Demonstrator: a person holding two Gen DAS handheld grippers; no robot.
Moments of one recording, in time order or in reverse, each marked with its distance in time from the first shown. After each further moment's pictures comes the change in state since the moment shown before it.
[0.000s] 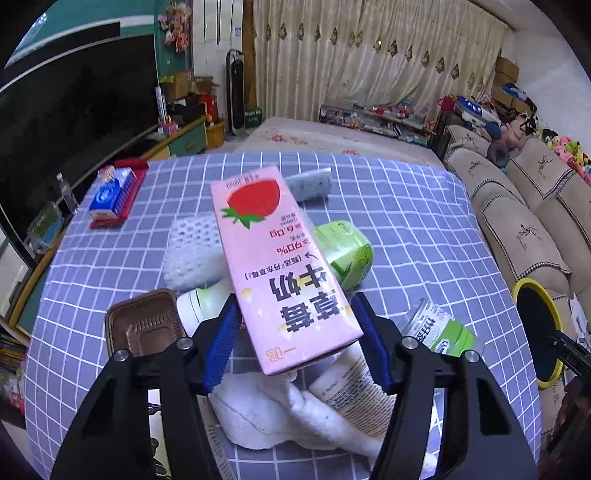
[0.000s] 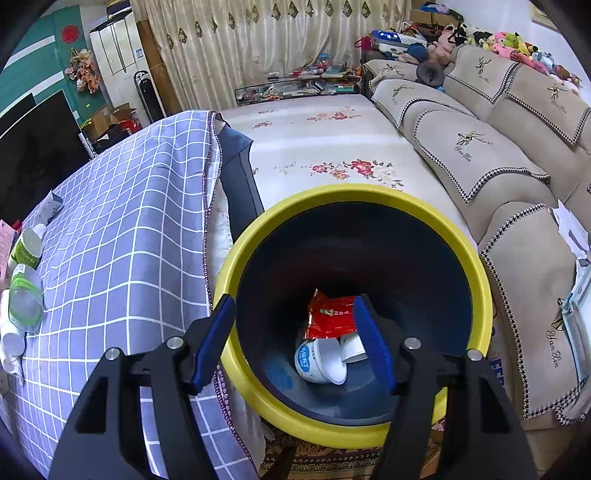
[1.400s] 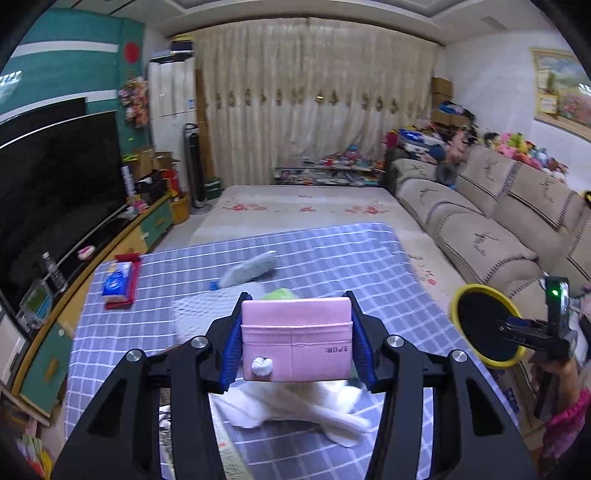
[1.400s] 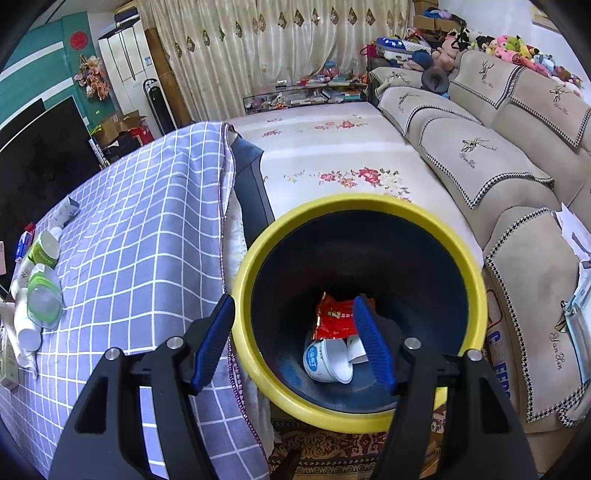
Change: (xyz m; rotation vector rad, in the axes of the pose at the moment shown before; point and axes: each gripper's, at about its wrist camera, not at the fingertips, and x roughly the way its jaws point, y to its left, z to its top) left arm -0.144 -0.035 -0.005 0.202 -0.261 -0.130; right arm -0.028 0.000 -0.001 -0.001 -0.042 0.037
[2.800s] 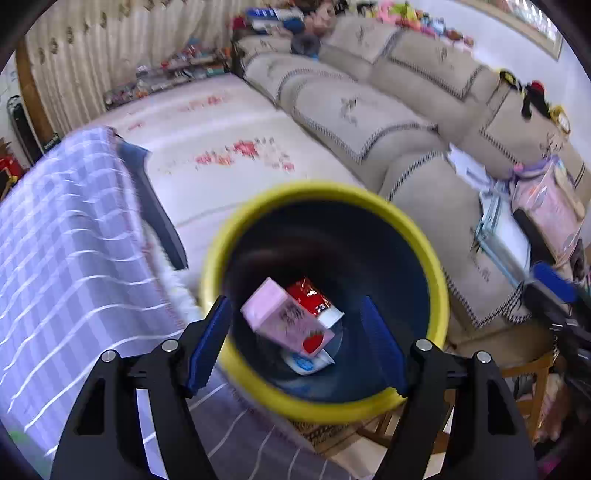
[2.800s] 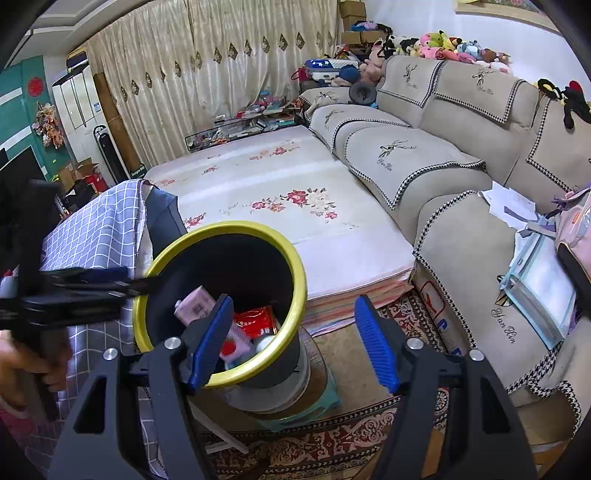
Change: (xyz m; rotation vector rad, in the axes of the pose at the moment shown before) left arm 0.219 -0.328 -0.033 0.271 0.427 -0.449; right arm -0.086 -0.125 -0.029 0.149 -0.108 -0.151
